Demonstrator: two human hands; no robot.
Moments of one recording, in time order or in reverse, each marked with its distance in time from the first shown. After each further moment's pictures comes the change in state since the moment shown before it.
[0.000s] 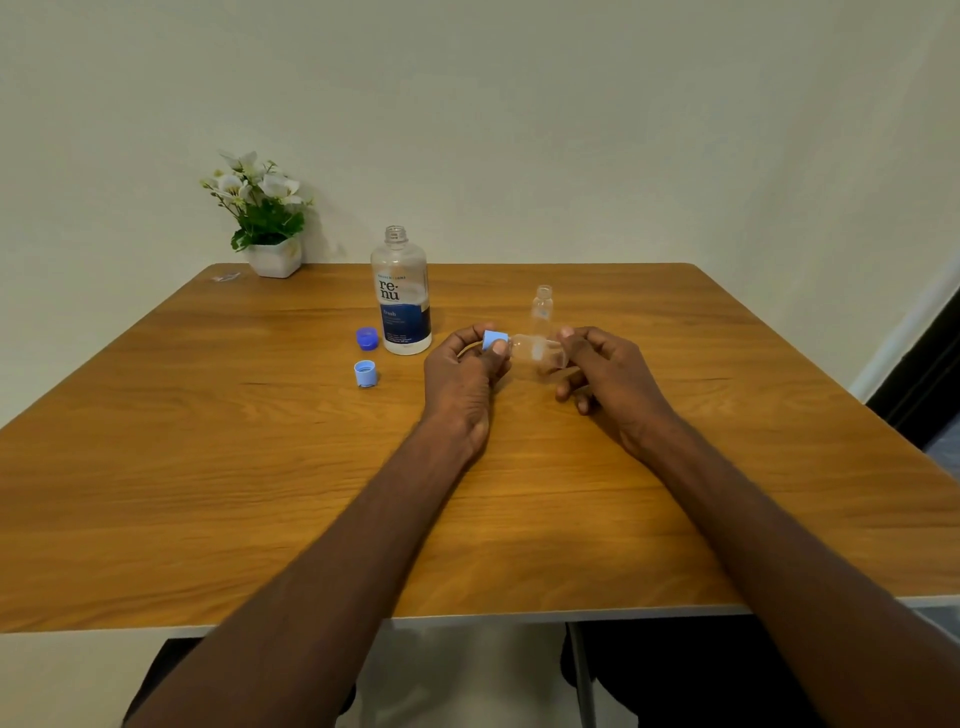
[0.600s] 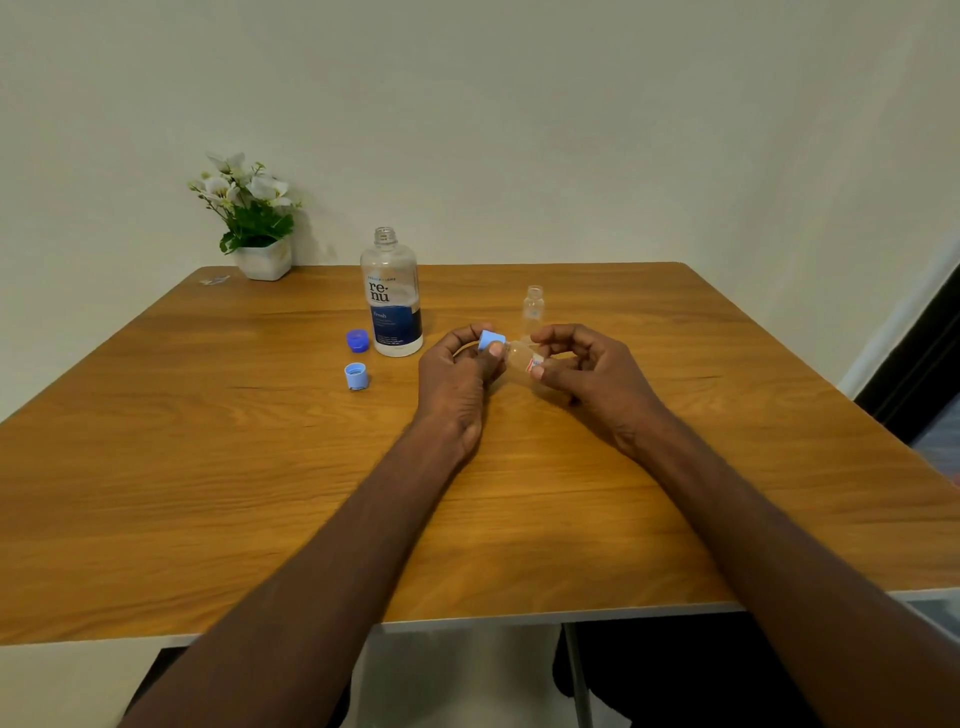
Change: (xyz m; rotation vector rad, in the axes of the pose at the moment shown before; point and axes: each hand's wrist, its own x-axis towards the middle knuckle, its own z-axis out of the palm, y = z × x) left_hand 0.000 0.000 -0.001 0.030 -0.043 -0.012; right_hand -0.002 0.004 -0.004 -0.006 -0.090 -0.089
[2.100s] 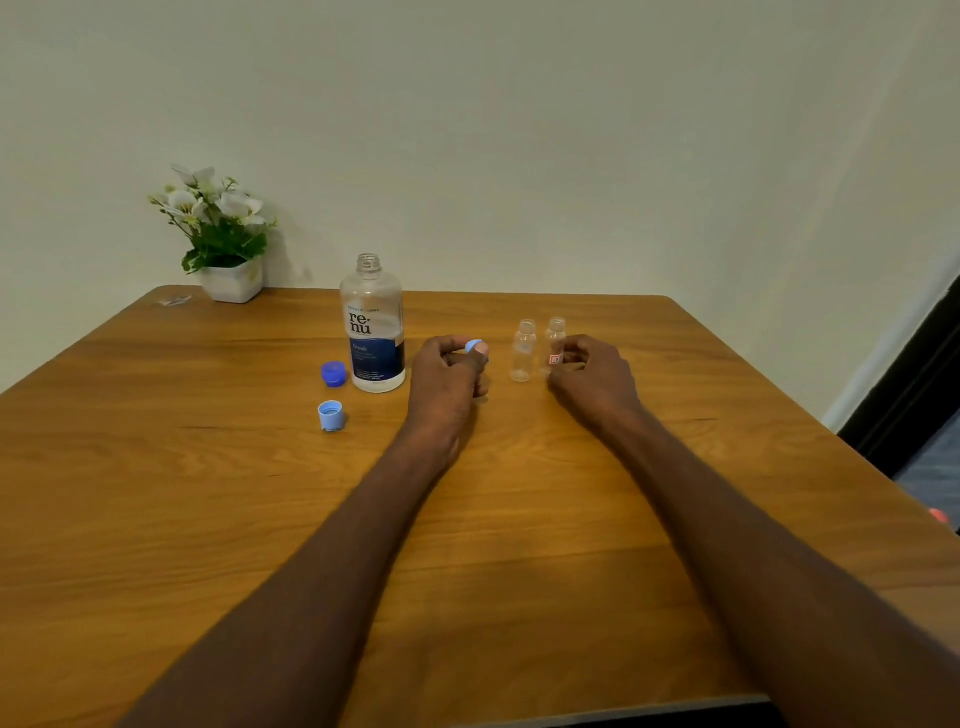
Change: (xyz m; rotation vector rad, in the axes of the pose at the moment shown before) left_hand 0.065 -0.004 0.002 0.324 0.012 0.165; right_hand 0.080 0.023 -0.018 -0.626 0.301 0.130
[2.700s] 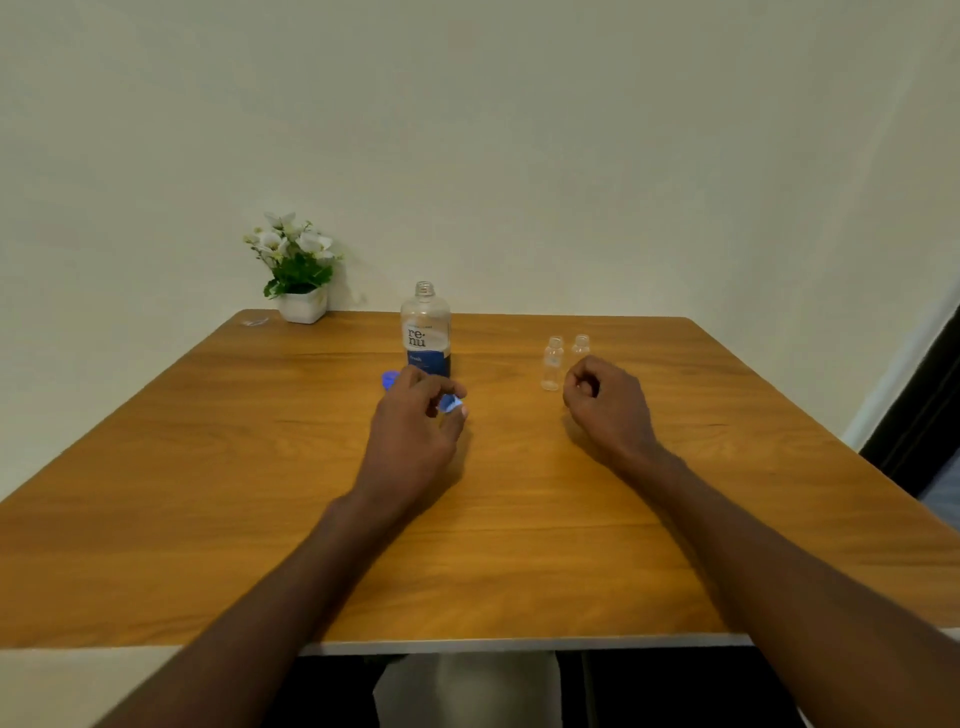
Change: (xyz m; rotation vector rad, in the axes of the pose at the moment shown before) left_hand -0.089 0.037 -0.098 0.783 -0.010 0.565; right_hand -0.070 -0.026 -0.006 0.011 0.075 -0.314
